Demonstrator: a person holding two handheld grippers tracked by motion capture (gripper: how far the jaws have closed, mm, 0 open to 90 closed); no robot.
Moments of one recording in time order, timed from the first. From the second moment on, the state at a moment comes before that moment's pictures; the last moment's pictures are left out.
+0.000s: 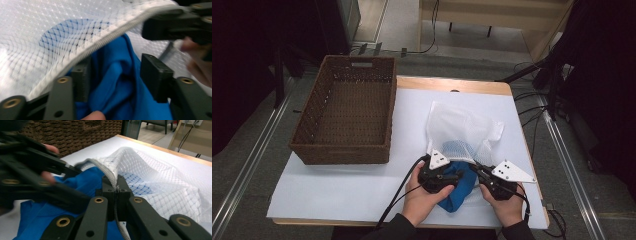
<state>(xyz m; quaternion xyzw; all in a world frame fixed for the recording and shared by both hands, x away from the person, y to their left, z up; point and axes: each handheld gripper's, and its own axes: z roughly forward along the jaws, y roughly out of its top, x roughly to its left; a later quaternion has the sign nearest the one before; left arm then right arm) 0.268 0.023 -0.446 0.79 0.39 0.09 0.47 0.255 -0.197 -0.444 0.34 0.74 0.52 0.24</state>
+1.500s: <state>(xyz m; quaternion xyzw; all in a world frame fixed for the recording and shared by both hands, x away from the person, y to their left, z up) 0.262 0.017 -0.470 0.80 0.42 0.10 0.41 0.255 -0.196 -0.442 0.35 0.74 0.53 0.24</state>
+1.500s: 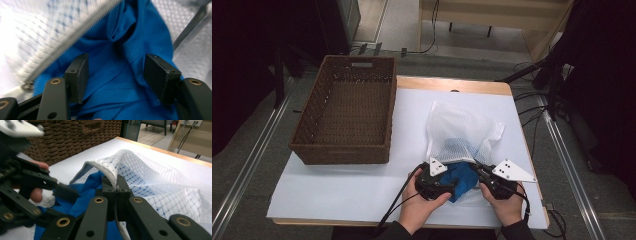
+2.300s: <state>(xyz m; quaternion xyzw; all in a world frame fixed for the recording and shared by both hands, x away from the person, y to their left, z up) 0.289 -0.018 -0.459 0.78 0.41 0.13 0.46 0.252 -0.198 -0.436 0.34 0.73 0.54 0.25</state>
